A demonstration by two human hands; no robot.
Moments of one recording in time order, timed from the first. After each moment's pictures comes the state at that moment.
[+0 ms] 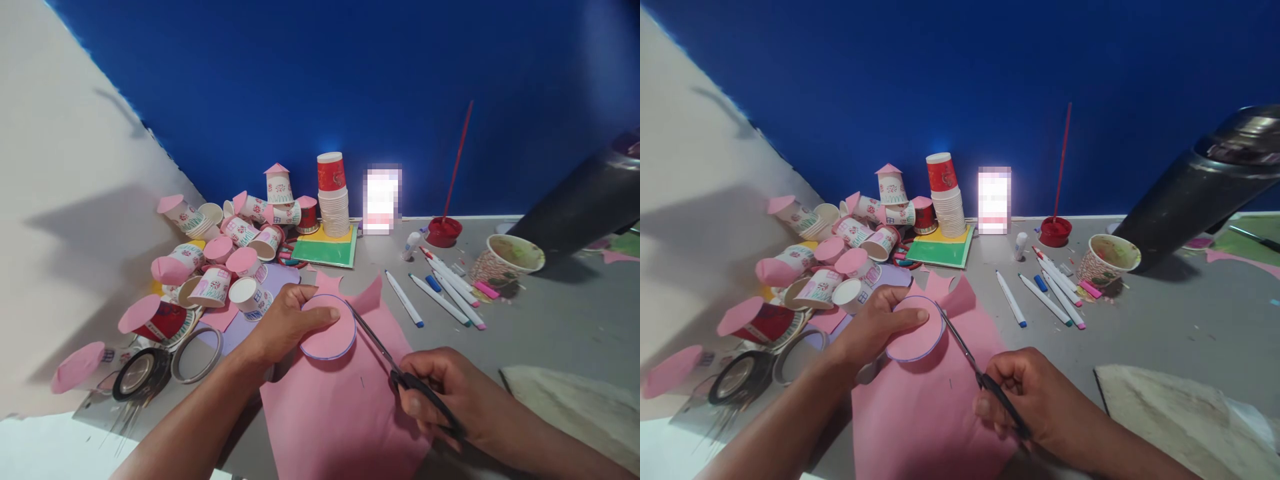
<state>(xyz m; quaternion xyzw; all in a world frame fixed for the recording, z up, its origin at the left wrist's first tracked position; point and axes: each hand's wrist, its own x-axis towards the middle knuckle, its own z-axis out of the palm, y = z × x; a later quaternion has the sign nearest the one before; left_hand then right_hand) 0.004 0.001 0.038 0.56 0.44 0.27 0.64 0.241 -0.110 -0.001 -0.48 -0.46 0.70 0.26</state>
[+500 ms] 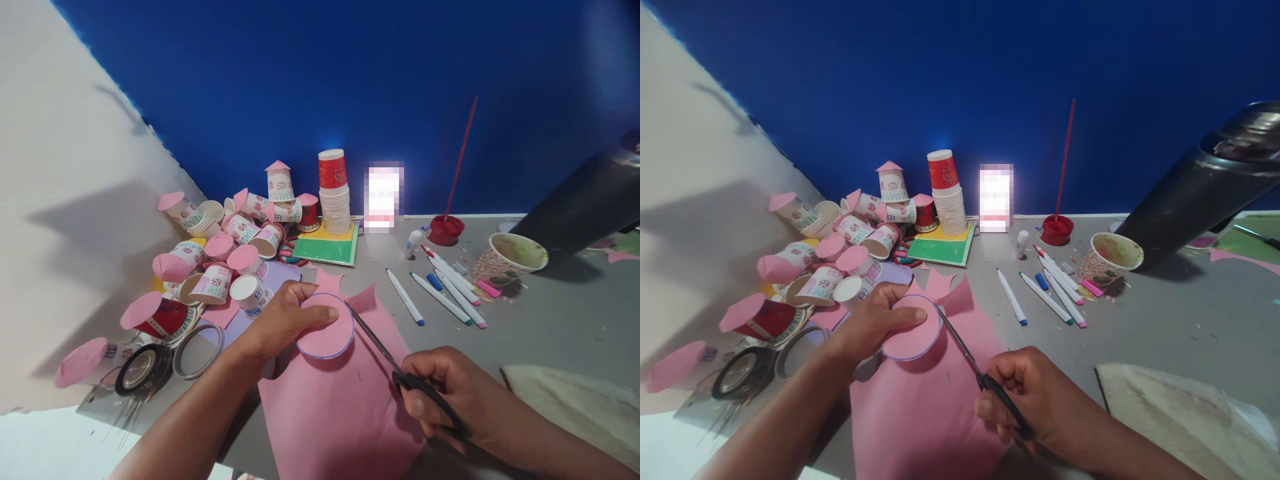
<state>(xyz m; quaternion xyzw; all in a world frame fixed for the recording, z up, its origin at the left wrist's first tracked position) 0.006 0.002 0.046 0.56 0.43 0.27 0.66 0.244 -0.111 0.000 -0.46 -0.48 0.71 0.25</state>
